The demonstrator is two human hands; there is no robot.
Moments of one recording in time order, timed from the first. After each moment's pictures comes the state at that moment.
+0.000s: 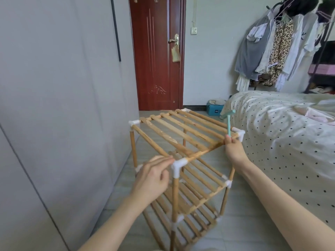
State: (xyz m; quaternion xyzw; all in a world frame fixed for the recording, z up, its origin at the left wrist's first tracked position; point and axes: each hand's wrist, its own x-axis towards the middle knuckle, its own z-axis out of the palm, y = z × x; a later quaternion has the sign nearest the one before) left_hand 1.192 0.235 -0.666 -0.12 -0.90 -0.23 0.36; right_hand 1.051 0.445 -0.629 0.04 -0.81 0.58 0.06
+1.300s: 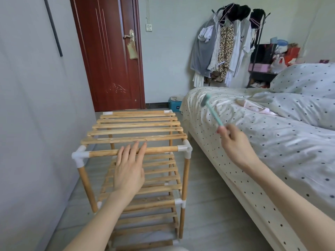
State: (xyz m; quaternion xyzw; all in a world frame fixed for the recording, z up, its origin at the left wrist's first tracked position) left_hand 1.128 0.289 -0.687 -0.04 -0.94 -0.01 0.33; right_hand 1.101 0.562 -0.595 0.08 -0.86 0.44 0.25
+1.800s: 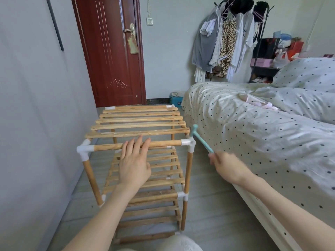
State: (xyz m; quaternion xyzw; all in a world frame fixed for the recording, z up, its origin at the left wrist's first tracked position) left_hand 1.131 0.289 -0.683 -0.03 -0.96 -0.02 0.29; right_hand 1.124 0.549 -0.643 0.06 -0.96 0.23 0.12
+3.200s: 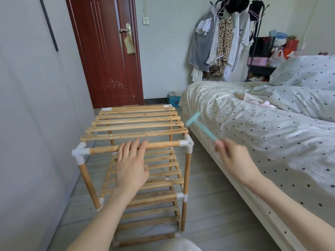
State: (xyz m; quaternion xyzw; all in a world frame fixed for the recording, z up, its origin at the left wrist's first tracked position) left_hand 1.132 0.290 -0.683 -0.02 -0.96 -0.03 0.29; right_hand 1.129 0.559 -0.633 0.12 -0.90 0.33 0.25
